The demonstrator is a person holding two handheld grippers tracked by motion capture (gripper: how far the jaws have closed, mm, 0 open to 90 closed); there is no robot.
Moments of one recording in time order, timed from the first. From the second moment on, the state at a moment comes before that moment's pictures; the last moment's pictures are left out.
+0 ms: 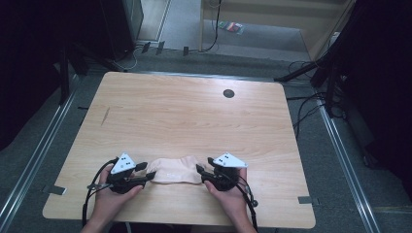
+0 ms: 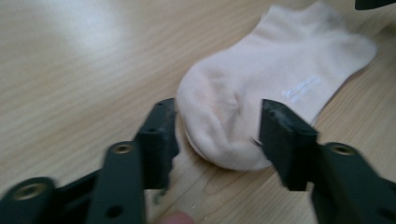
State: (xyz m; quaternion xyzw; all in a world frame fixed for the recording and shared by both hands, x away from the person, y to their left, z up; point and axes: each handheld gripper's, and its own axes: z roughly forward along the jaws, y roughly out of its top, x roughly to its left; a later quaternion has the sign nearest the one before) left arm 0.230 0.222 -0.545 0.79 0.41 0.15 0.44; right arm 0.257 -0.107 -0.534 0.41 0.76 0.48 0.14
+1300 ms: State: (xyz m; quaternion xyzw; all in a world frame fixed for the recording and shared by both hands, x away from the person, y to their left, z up) left arm 0.224 0.289 -0.540 0.72 0.47 0.19 0.48; right arm 0.257 -0.198 -0.519 0.46 0.71 0.49 0.19
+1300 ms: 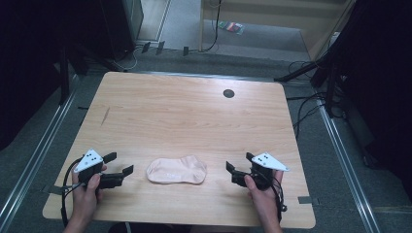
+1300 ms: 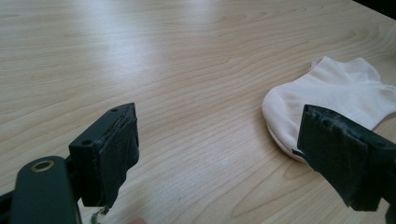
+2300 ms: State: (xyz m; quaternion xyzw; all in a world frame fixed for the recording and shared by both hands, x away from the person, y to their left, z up) left arm 0.203 0.330 -0.547 0.72 0.49 0.21 0.45; right arm 0.229 -0.286 -0.532 0.53 0.67 0.47 0.21
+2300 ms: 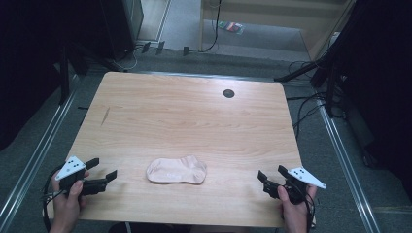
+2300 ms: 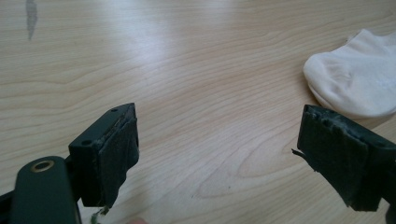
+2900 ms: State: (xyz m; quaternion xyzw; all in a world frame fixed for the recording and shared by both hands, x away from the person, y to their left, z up) left arm 0.183 0.364 -0.549 0.70 0.52 0.23 0.44; right arm 0.213 -0.329 -0.546 0.57 0.66 0.43 0.22
